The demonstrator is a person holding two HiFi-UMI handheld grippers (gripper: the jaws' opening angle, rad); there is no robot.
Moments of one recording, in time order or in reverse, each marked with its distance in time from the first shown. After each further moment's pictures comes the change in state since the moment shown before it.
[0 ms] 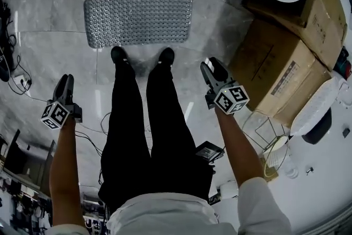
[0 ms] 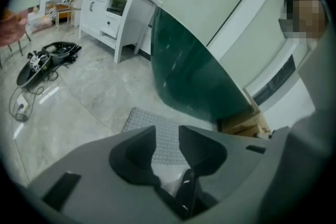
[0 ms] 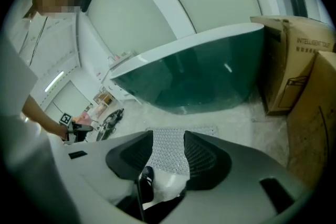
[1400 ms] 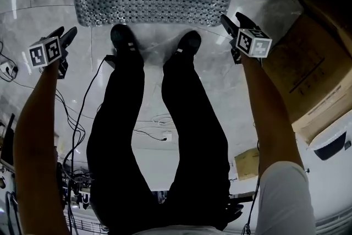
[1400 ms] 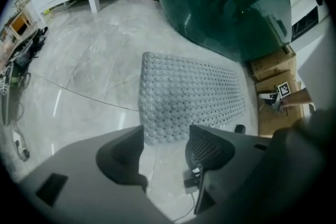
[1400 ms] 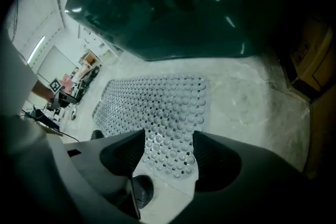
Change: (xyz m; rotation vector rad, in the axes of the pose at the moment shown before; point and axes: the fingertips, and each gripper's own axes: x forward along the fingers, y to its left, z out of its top) left arm 0.237 0.185 -0.131 0.243 0.531 0.131; right arm 0.251 -0.184 -0.200 -0.075 0.405 -0.092
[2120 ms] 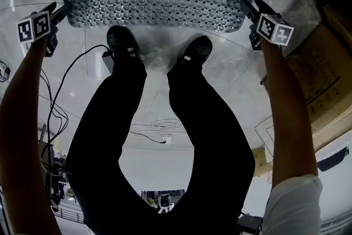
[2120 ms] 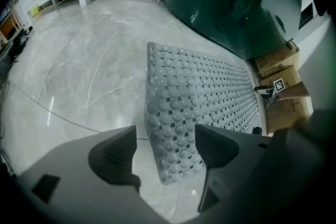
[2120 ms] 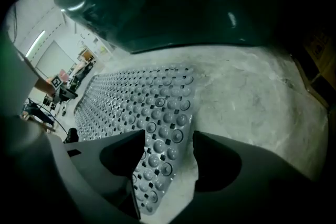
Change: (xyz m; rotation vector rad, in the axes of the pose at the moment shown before) left arm 0.103 0.060 0.051 0.065 -0.012 -0.030; right arm 0.092 -0.077 0.021 -0.040 -0.005 -0.049
